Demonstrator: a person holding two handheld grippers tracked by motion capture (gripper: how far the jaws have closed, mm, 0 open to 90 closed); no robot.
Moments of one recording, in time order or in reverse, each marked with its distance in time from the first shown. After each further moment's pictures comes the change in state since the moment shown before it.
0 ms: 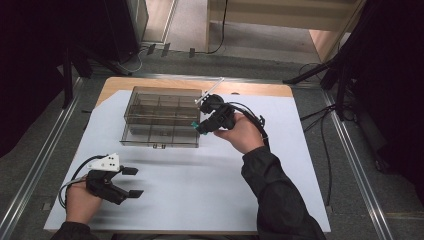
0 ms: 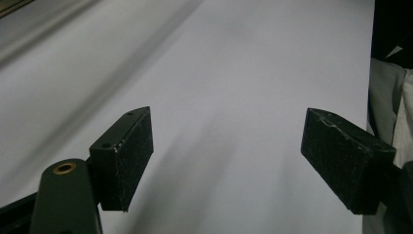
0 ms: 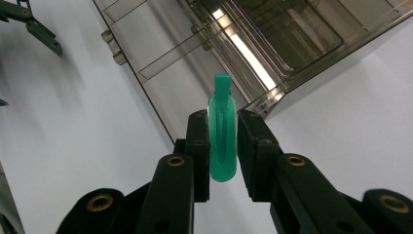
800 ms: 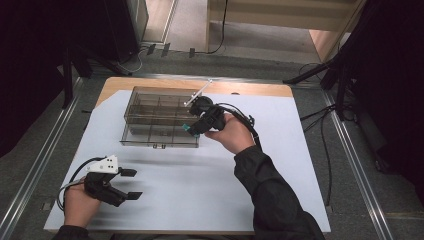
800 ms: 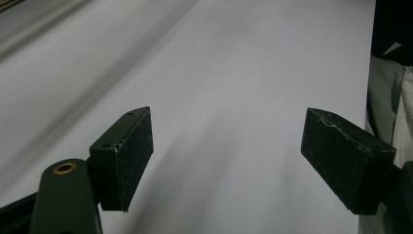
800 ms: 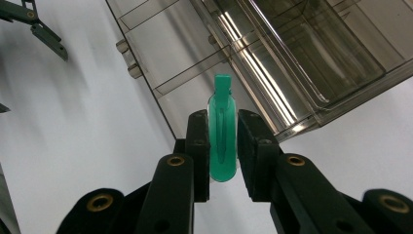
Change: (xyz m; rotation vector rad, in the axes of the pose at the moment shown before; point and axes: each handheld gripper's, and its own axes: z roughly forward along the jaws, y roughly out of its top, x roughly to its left) left arm -0.003 -0.003 -0.002 0.004 0.009 0.000; right arm 0.012 0.013 0.018 0.014 0.020 -0.043
